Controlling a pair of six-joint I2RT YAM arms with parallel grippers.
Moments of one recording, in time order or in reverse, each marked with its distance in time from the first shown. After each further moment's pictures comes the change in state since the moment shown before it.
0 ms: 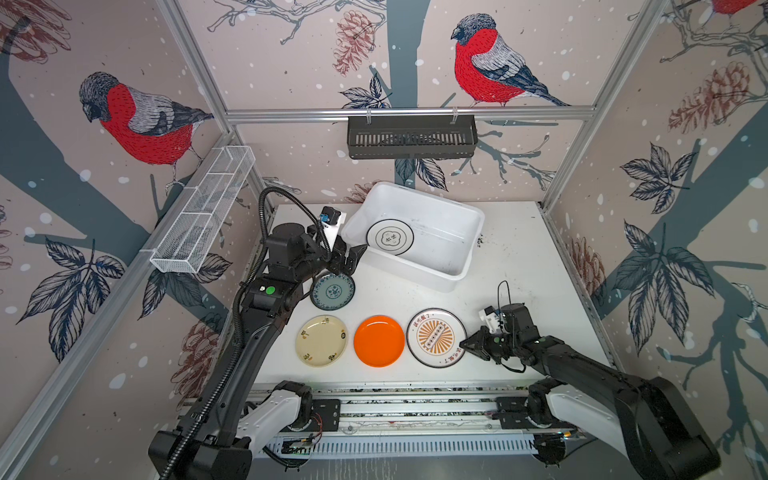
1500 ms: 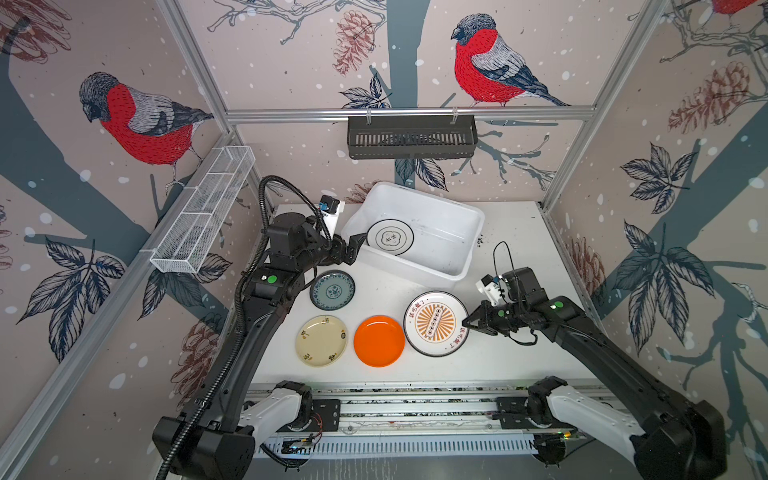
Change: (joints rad) left arm 0.000 0.068 0.087 0.004 -0.050 -0.035; right arm 0.080 -0.033 0.581 -0.684 0.039 -0.262
